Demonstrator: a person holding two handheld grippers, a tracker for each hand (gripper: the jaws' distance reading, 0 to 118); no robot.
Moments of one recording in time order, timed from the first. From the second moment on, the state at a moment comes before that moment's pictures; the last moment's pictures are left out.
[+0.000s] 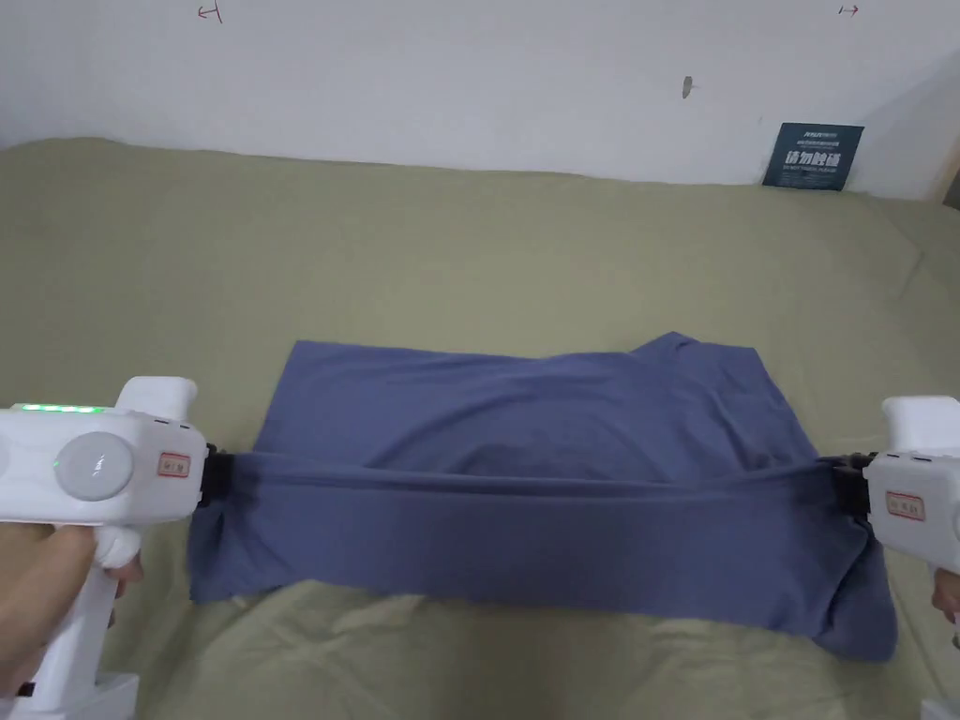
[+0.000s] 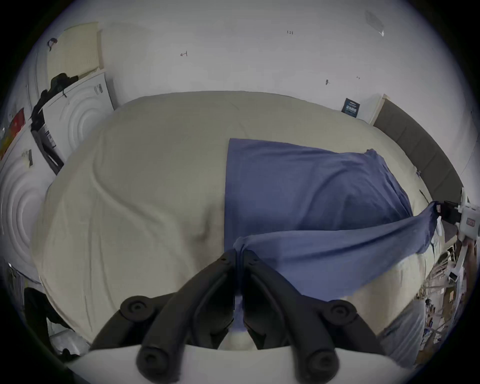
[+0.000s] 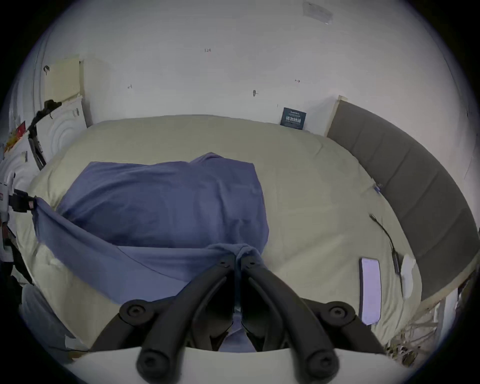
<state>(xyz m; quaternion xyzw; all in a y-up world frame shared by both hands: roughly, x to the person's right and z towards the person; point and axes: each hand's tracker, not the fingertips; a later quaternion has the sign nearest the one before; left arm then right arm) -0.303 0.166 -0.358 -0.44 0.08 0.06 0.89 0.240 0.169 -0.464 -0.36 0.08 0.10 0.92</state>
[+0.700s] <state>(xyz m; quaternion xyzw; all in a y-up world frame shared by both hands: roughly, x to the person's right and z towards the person) -0.307 0.127 -0.362 -0.45 0.10 0.09 0.88 0.267 0.133 -0.456 -0.39 0.04 0.06 0.92</state>
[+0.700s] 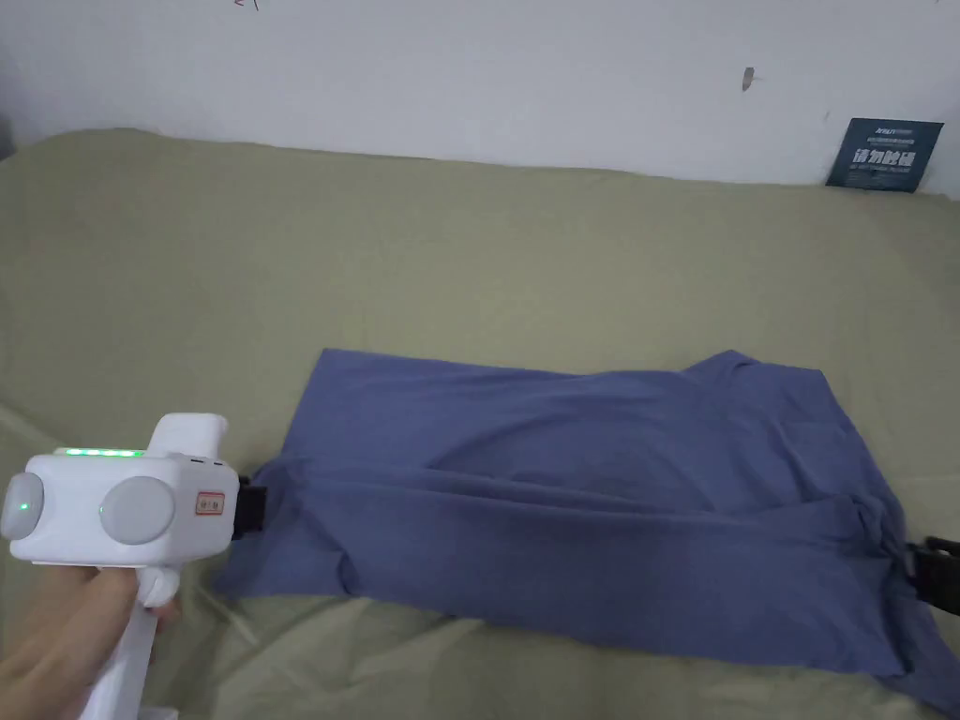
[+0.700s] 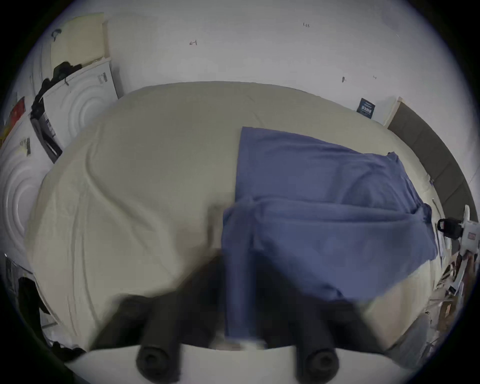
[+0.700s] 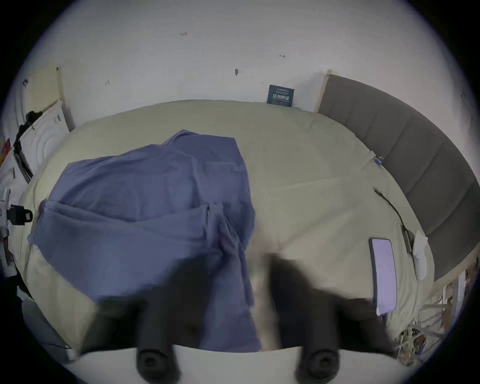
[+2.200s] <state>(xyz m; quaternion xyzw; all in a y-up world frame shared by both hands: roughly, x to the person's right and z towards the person) -0.284 0.130 -0.183 -0.49 0.10 0.07 0.86 0.287 0.111 -0.270 -0.45 0.11 0.01 0.89</state>
